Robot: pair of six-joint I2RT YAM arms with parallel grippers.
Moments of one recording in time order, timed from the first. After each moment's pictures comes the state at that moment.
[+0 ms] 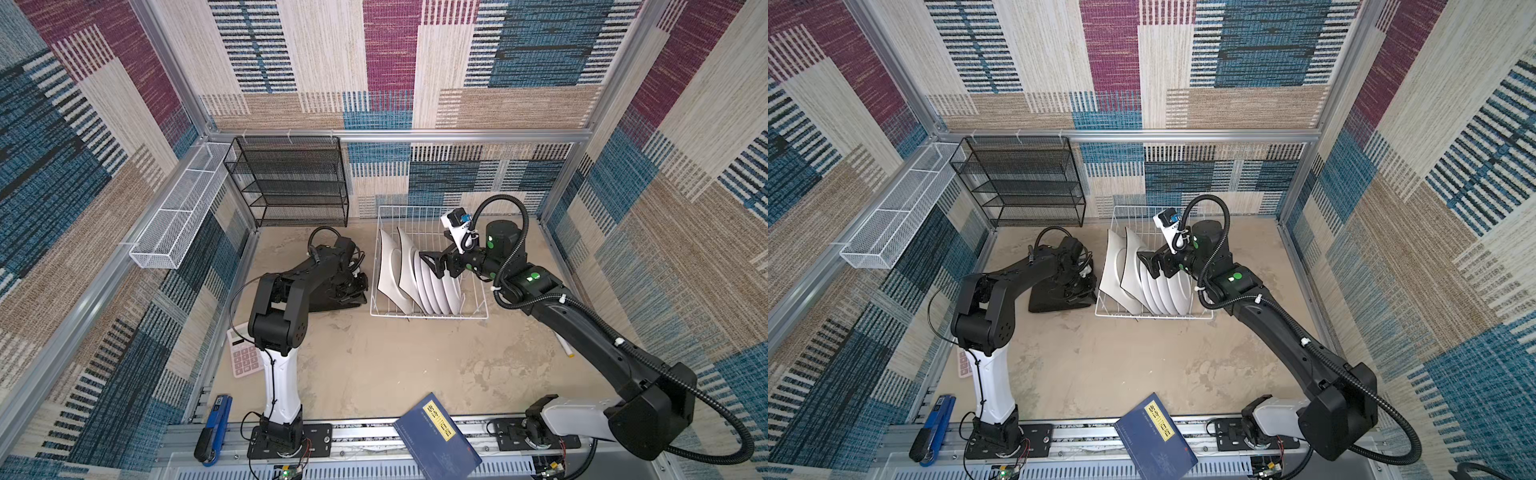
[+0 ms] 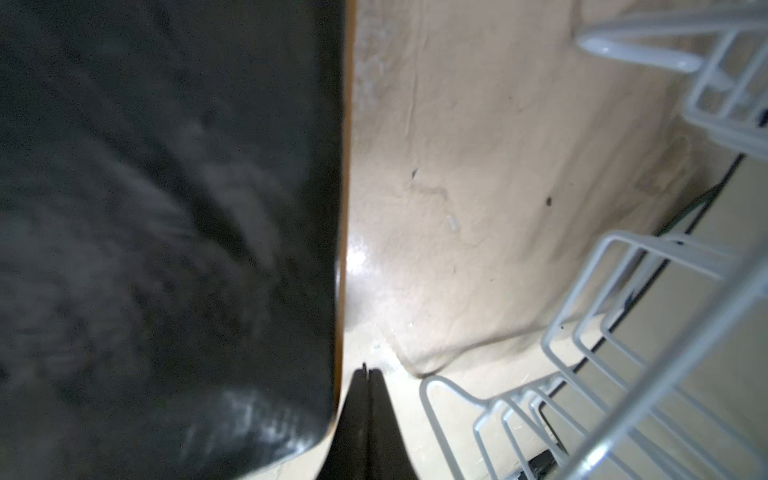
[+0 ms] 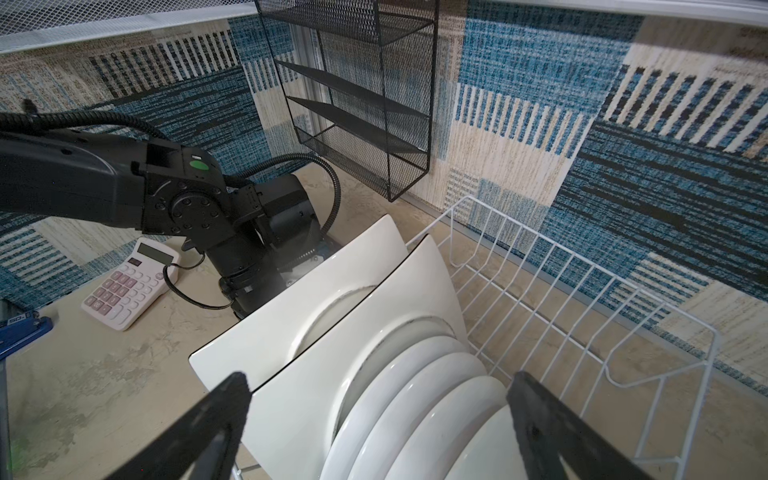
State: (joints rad) left arm -0.28 2.03 1.51 -0.89 0.40 -0.43; right arm 0.49 1.31 1.21 -0.21 -0.28 -0.07
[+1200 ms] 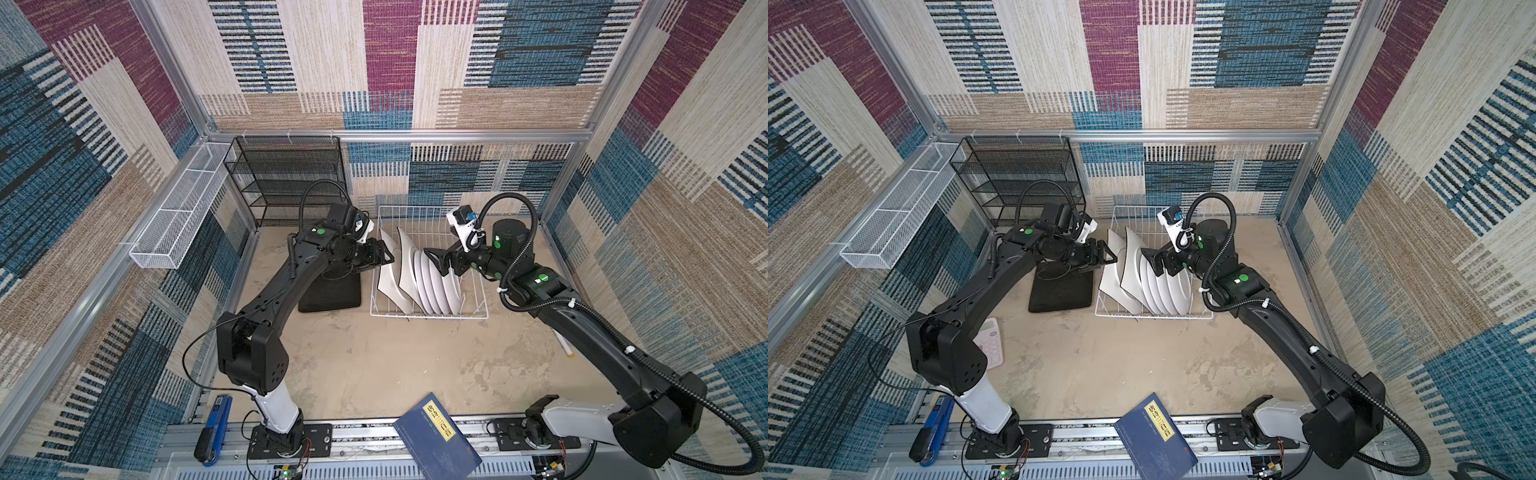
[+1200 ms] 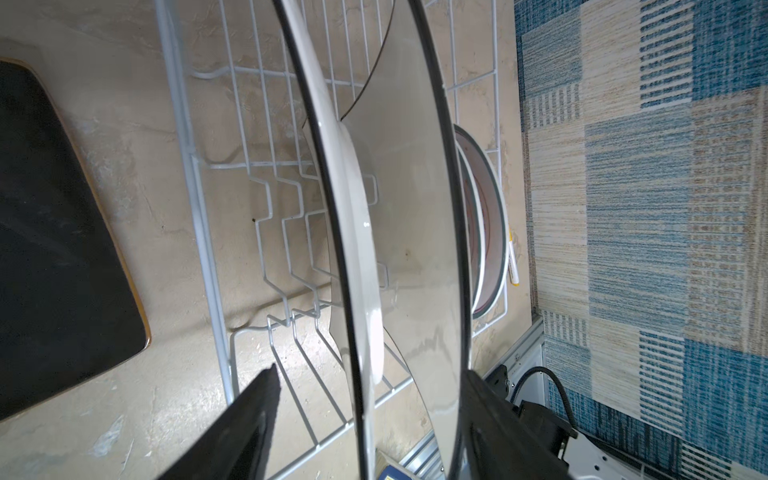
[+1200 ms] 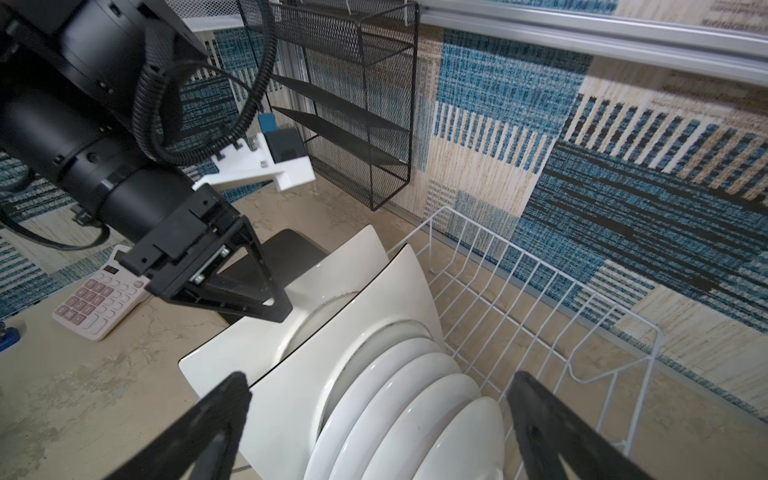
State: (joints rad) left arm -0.38 1.74 1.68 -0.90 0.48 -0.46; right arm 0.49 1.27 1.23 -0.24 -0.22 -0.09
